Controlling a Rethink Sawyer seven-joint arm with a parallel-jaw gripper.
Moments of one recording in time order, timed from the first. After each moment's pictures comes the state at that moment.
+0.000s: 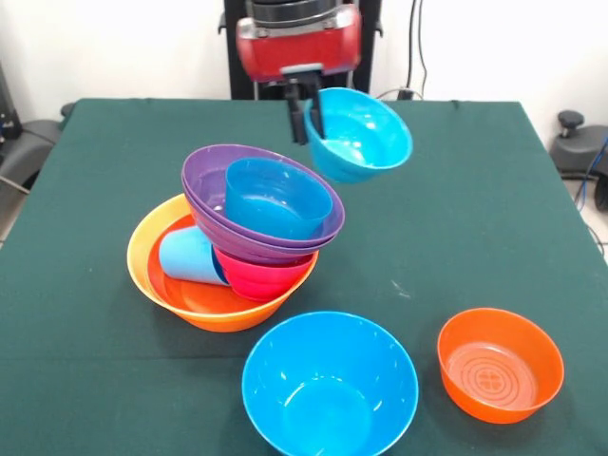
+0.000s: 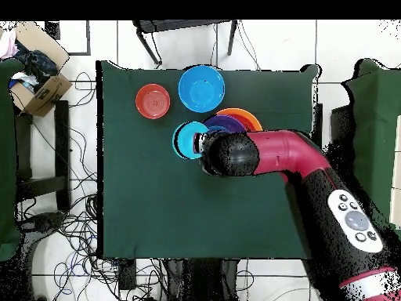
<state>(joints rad) -0.76 -0.78 0.67 1.75 -0.44 0.65 1.86</state>
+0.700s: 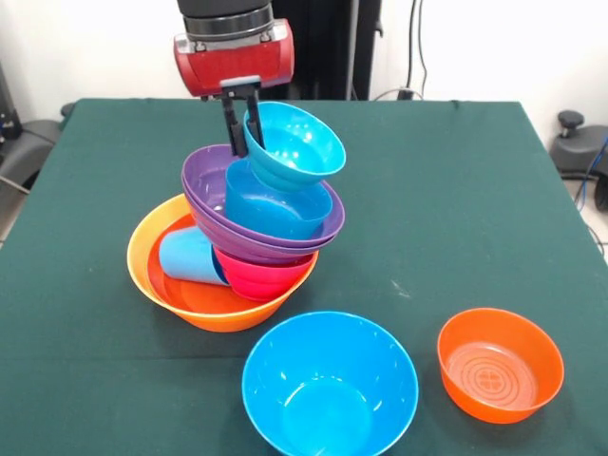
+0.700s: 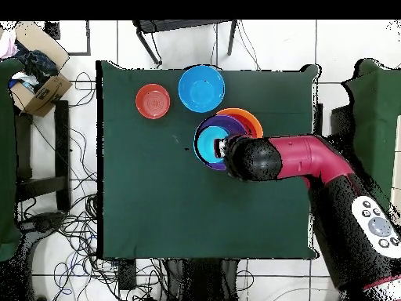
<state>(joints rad) -0.87 -0.74 0.73 1.75 -0.56 0.65 1.71</state>
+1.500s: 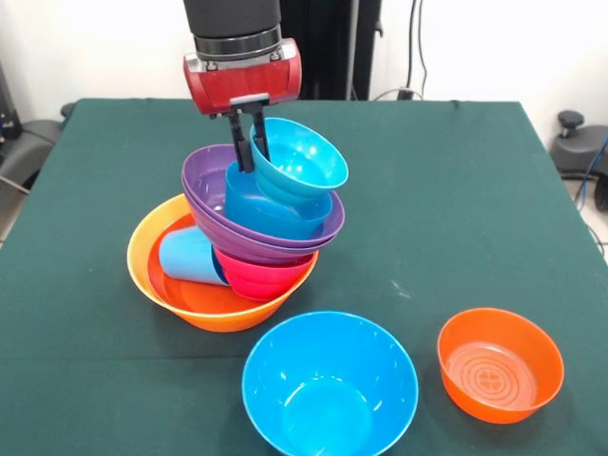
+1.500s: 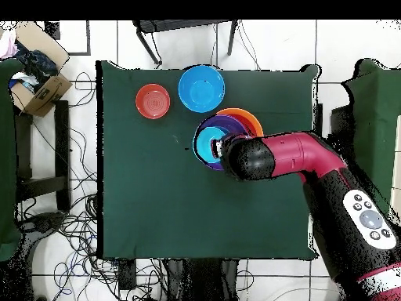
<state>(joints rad) -0.86 -0.70 0.76 1.73 -0.64 0.65 1.71</state>
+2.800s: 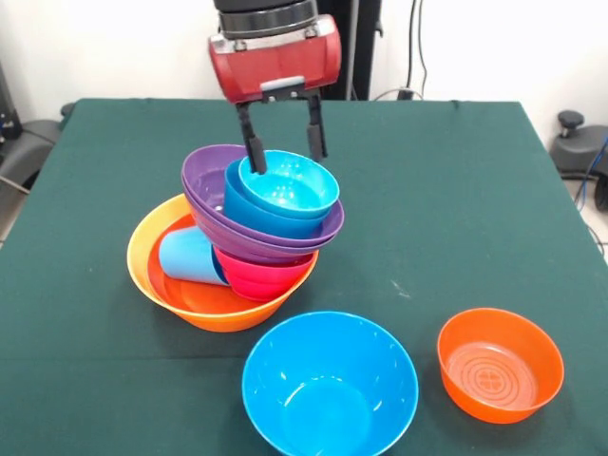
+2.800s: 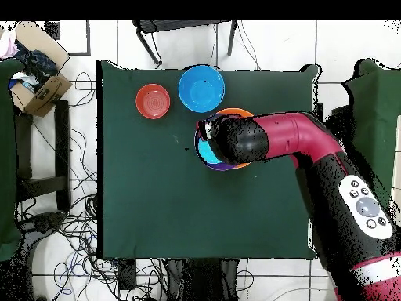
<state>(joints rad) -0.82 -0.71 0.81 1.64 -0.58 0.71 1.71</state>
